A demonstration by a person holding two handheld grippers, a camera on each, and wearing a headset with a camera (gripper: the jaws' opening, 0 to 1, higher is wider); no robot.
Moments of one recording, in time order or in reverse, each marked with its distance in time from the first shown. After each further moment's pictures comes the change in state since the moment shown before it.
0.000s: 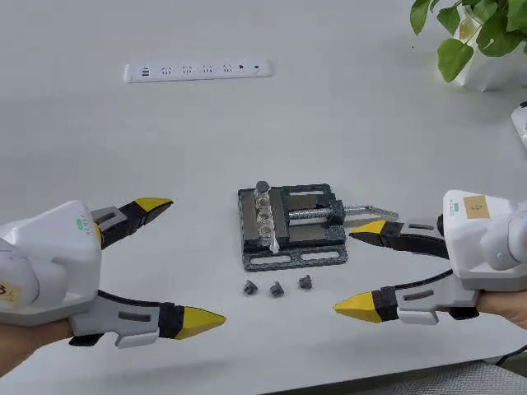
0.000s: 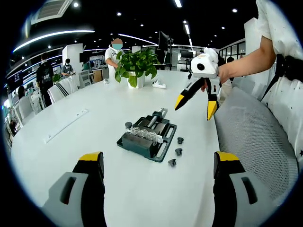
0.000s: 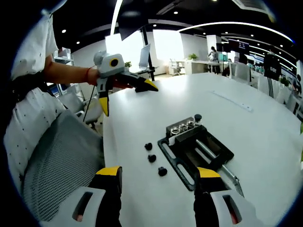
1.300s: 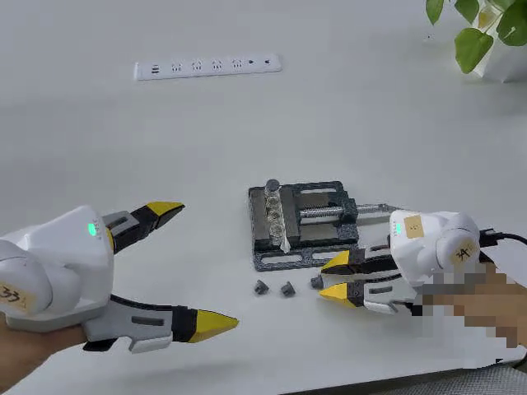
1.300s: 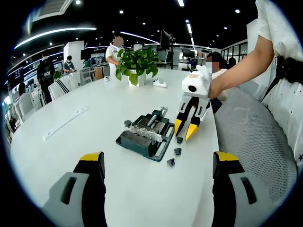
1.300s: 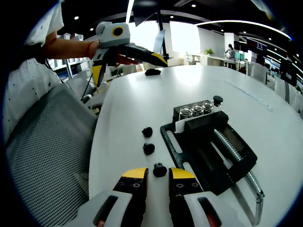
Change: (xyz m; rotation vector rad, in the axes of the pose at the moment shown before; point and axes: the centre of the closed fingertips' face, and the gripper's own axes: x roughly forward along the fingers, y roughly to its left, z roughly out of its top) left arm 0.003 -0.001 -0.001 -0.023 0.014 0.006; right arm 0.061 -0.012 -0.030 -0.101 0.076 0.095
